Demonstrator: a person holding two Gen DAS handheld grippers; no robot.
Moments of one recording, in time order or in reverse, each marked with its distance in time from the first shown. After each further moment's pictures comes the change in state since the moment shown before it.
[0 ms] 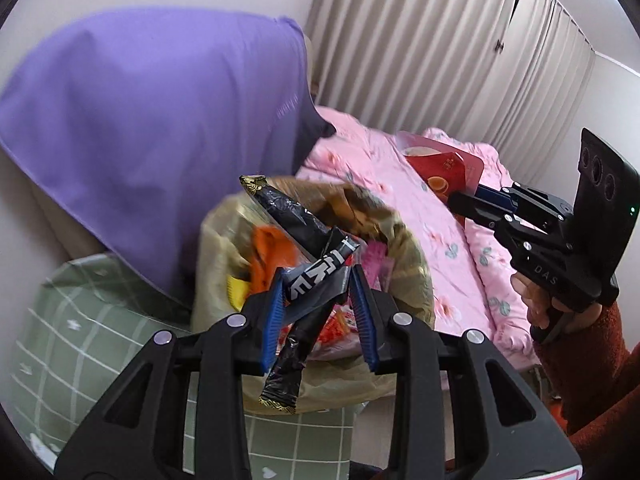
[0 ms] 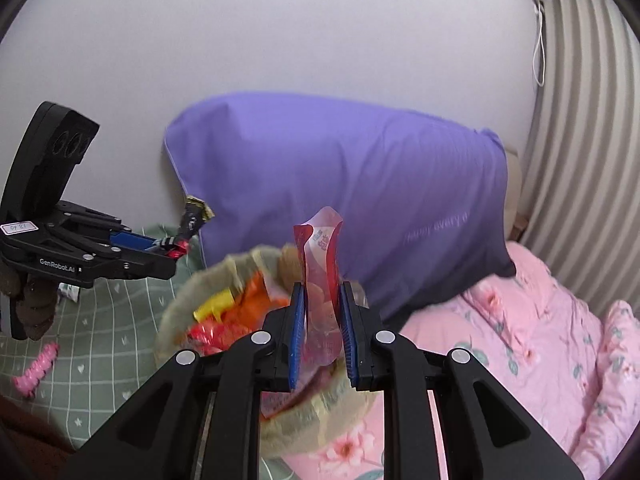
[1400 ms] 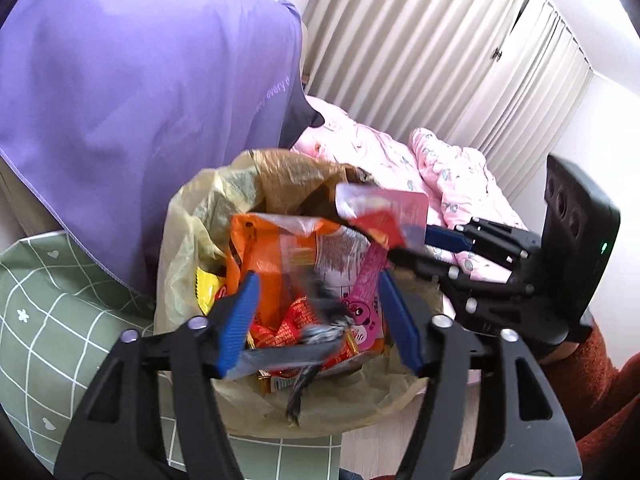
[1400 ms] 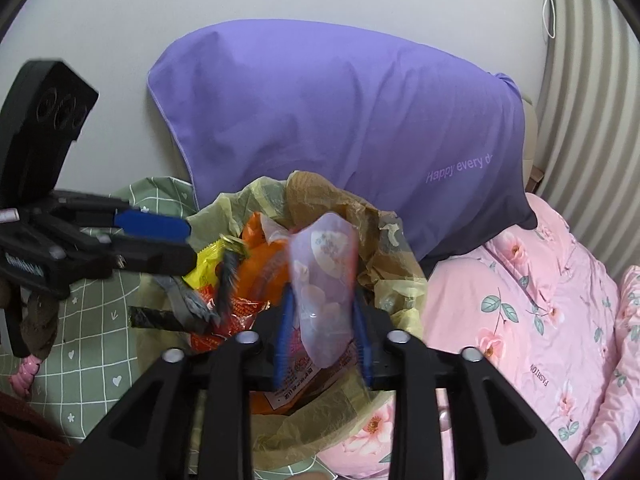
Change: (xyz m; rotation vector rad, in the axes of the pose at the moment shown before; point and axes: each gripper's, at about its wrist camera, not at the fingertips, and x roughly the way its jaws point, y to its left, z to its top) left arm 0.030 0.015 -0.007 -0.060 -0.001 -0.075; right arm 0.070 0.018 -0.031 0.046 0.155 0.038
